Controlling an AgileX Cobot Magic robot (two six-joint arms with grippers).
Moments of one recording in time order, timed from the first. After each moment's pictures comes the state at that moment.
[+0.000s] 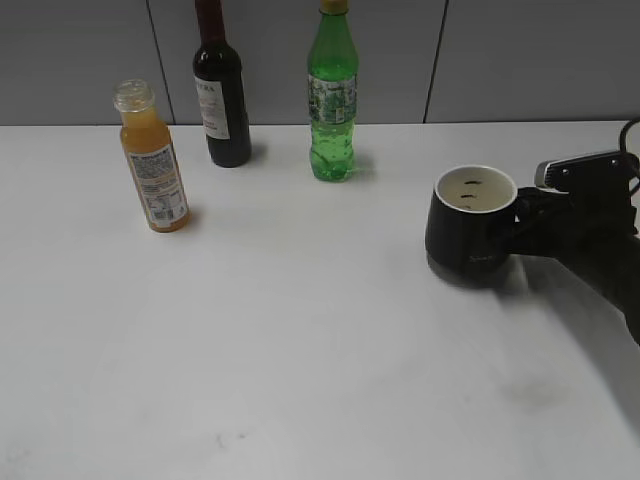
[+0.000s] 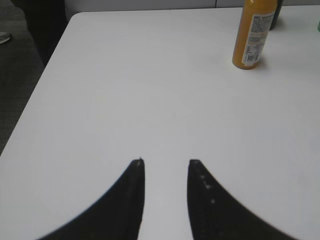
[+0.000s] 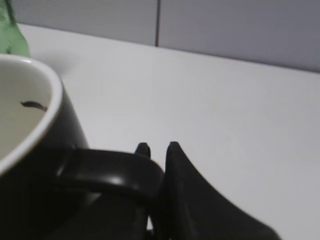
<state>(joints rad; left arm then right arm) -0.09 -0.01 -0.48 0.07 1.08 0.08 0.11 2.09 -0.58 -0.02 -1.16 -0.06</state>
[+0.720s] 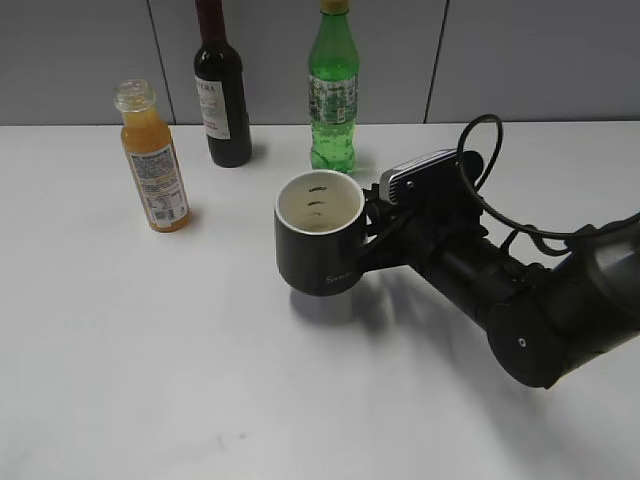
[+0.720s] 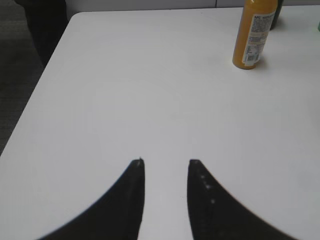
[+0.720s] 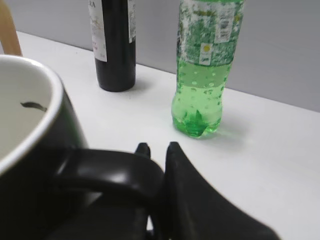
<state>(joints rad) -0.09 -0.01 -0.48 0.07 1.08 0.08 0.58 2.06 -0.65 0.17 -1.17 -0.07</state>
